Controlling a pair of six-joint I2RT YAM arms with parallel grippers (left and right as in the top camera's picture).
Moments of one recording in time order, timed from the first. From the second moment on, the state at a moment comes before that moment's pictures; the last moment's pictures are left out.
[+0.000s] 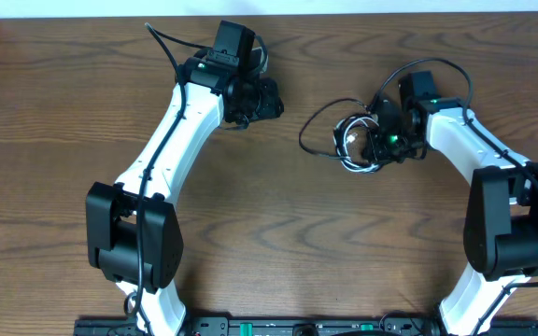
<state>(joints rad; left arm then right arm) -0.31 1.91 1.64 -0.87 0.33 -0.41 0.12 1.94 1.26 -0.70 -0.48 -0.06</state>
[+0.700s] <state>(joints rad) -0.33 1.91 1.64 -0.90 0.44 -0.41 0.05 1.81 1.43 -0.64 -1.25 0.06</state>
